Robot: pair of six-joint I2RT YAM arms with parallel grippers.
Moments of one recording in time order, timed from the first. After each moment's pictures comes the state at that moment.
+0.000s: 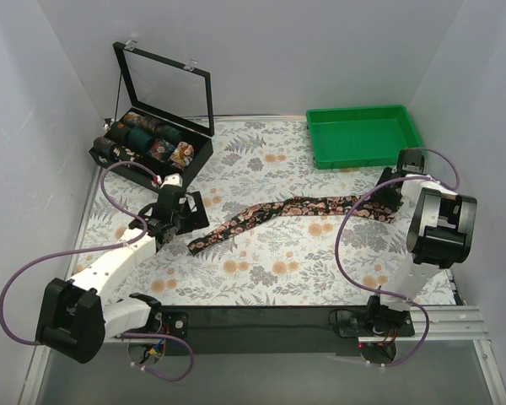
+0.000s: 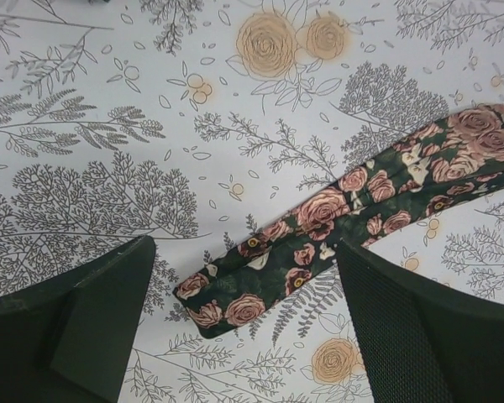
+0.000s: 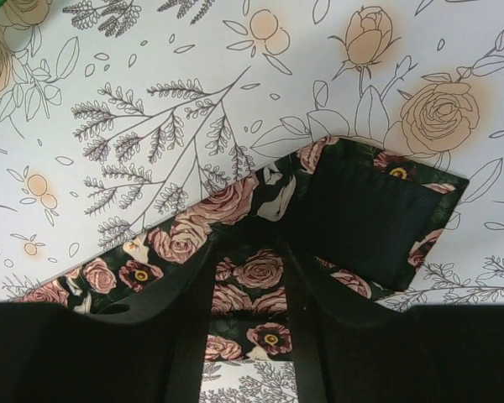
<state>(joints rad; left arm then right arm) -0.38 1.14 0.67 -0.35 -0.17 -0.54 -0.22 1.78 1.06 -0.30 -0.07 0.28</state>
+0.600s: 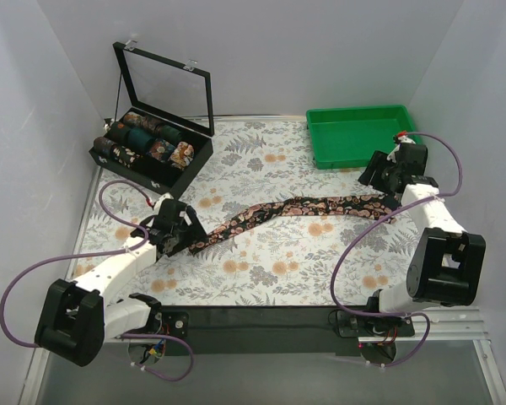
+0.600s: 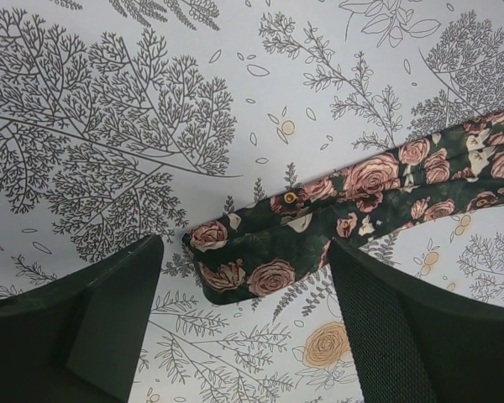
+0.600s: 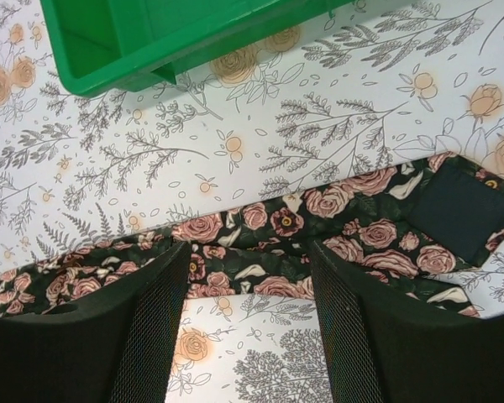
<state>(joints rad) -0.38 1.13 0.54 -0.38 -0.15 -0.81 -0.13 1.46 1.00 -0.28 -0.20 0.26</state>
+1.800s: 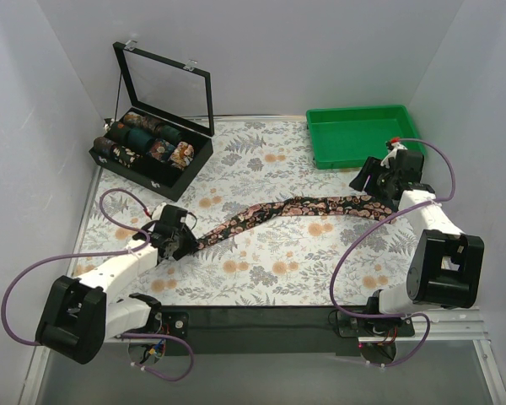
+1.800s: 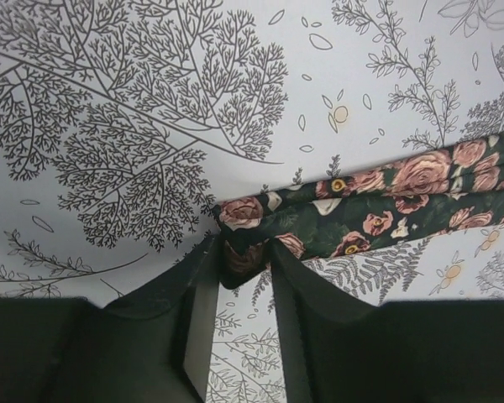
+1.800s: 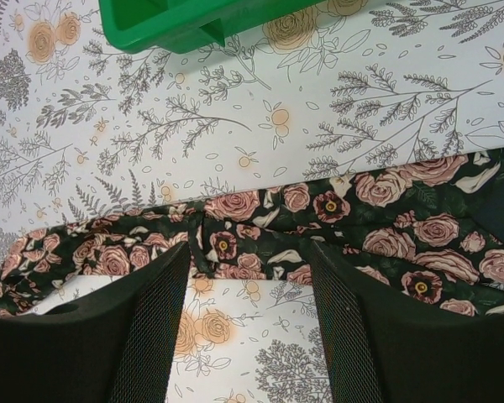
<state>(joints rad) -0.38 1.14 0.48 -0.38 -0.15 -0.93 -0.12 1.44 0.91 -0.21 -0.34 0.26</state>
